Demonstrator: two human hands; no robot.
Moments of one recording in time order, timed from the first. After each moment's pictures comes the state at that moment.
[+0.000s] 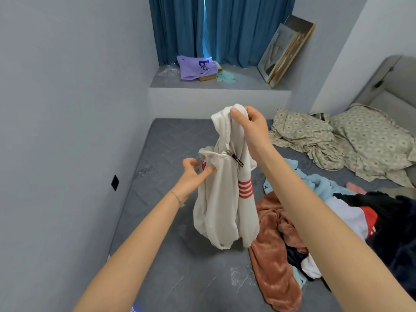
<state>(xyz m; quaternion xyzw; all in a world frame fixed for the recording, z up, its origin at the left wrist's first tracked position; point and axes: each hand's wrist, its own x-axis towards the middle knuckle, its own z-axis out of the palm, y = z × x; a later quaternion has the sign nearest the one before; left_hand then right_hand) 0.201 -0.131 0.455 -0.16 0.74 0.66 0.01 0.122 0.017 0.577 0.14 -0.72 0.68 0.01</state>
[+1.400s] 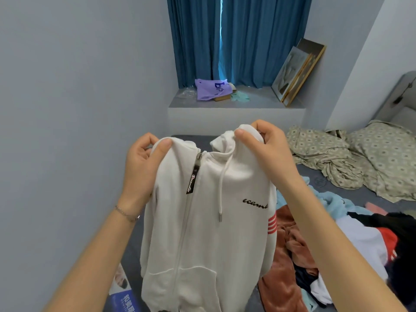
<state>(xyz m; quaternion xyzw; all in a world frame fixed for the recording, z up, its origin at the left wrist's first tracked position) 0.313 -0.116 0.605 -0.08 0.71 0.60 -0.36 0.203 0.093 0.619 0.29 -0.72 0.63 0.06</state>
